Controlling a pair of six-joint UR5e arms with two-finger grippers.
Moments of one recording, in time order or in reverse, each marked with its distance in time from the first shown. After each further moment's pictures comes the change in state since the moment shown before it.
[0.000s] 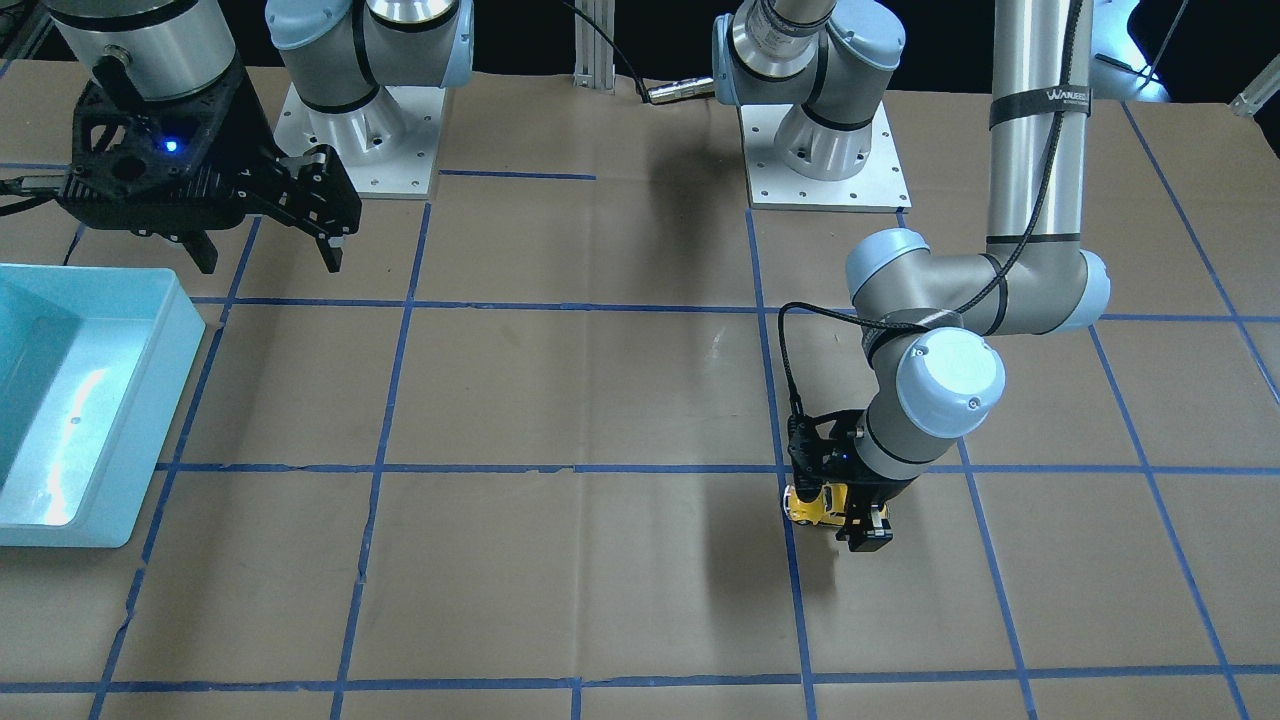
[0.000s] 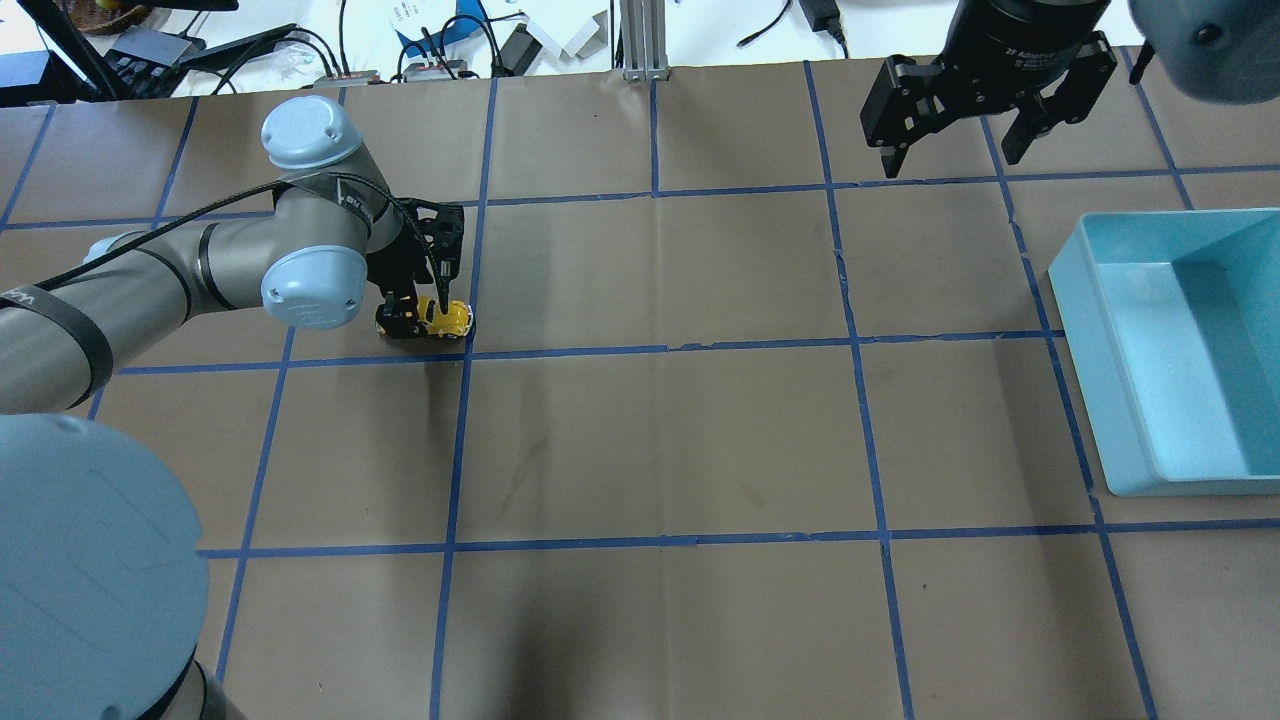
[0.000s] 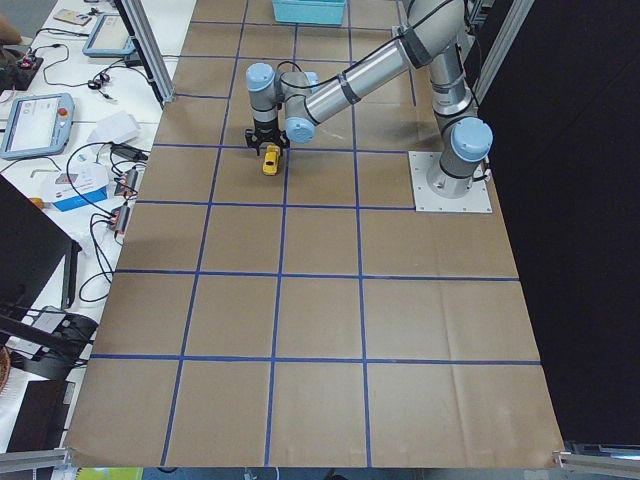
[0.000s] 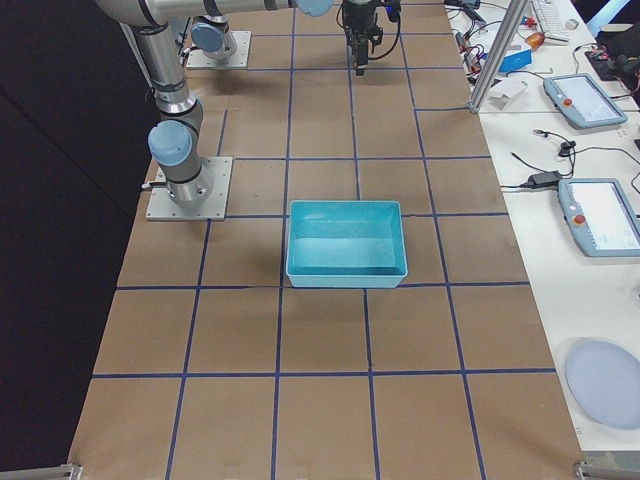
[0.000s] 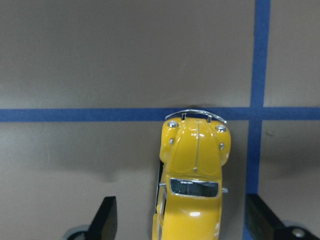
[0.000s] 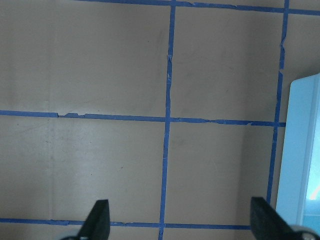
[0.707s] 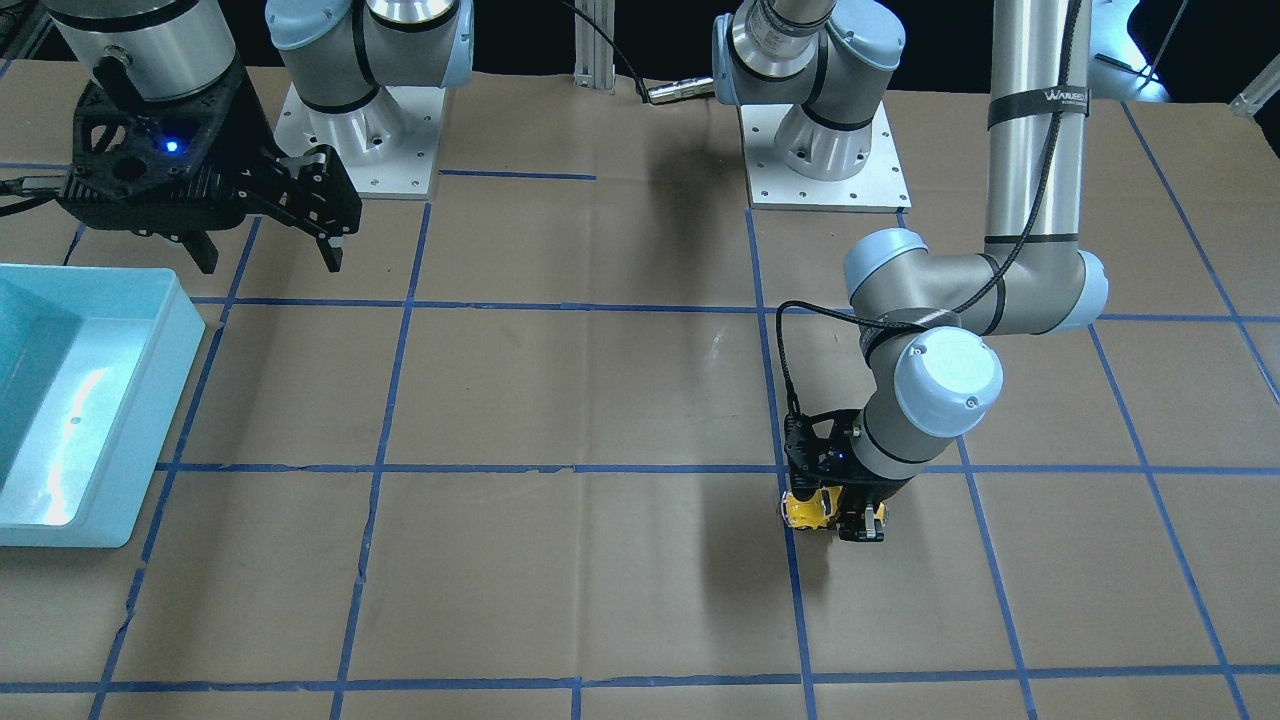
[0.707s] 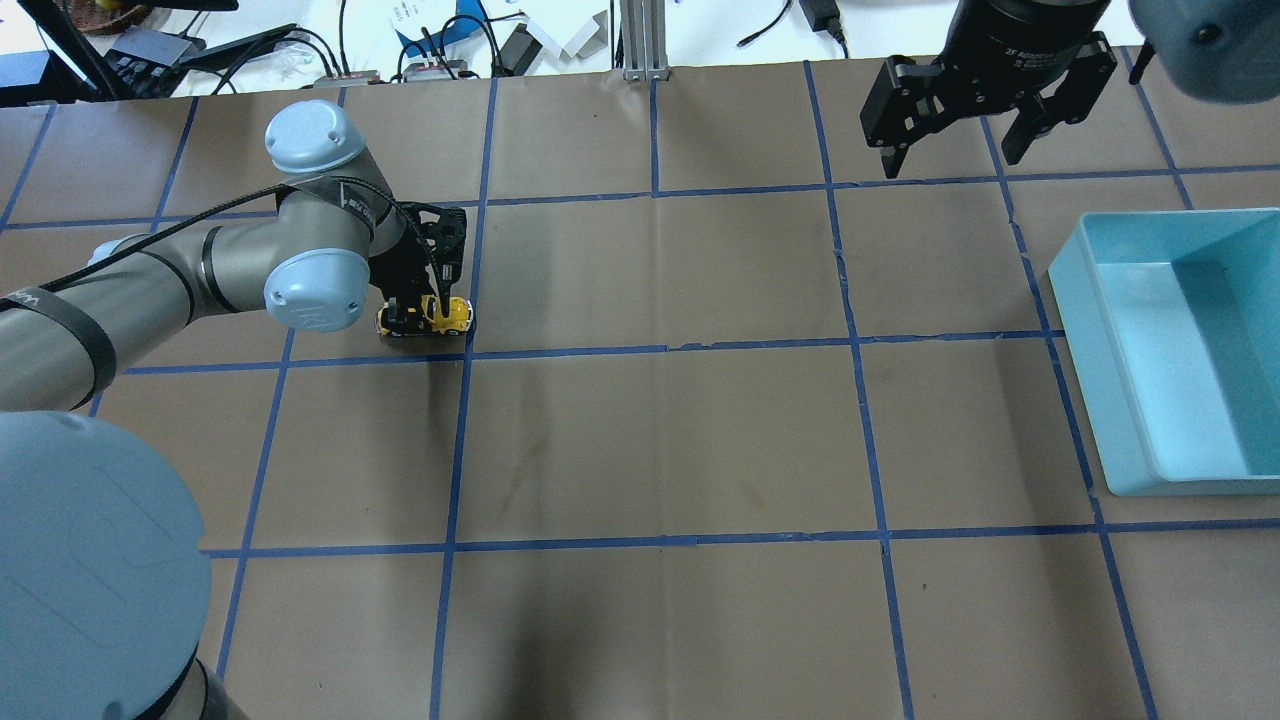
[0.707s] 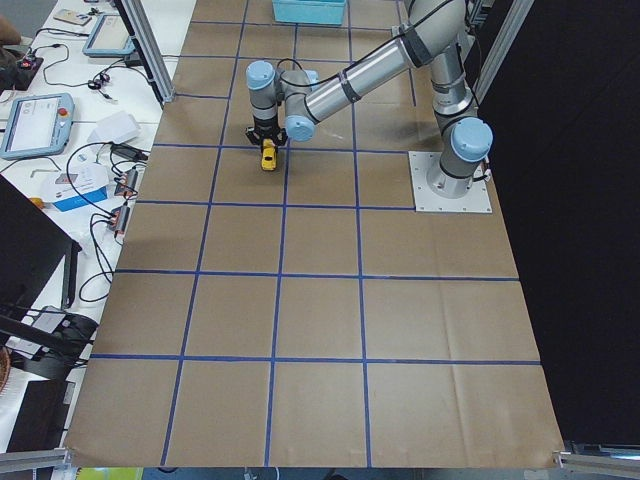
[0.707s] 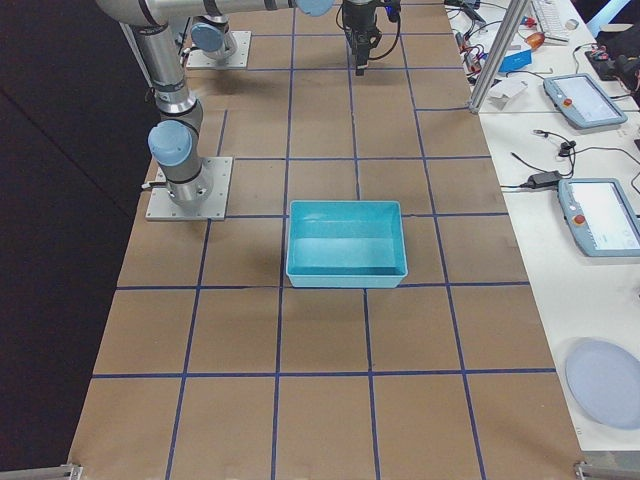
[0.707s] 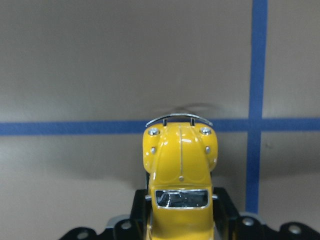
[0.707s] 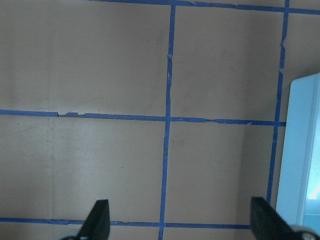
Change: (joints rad) left arm -0.008 0.016 0.009 -0.002 -0.095 -0.011; right arm 0.001 0.000 0.001 0.002 0.001 0.001
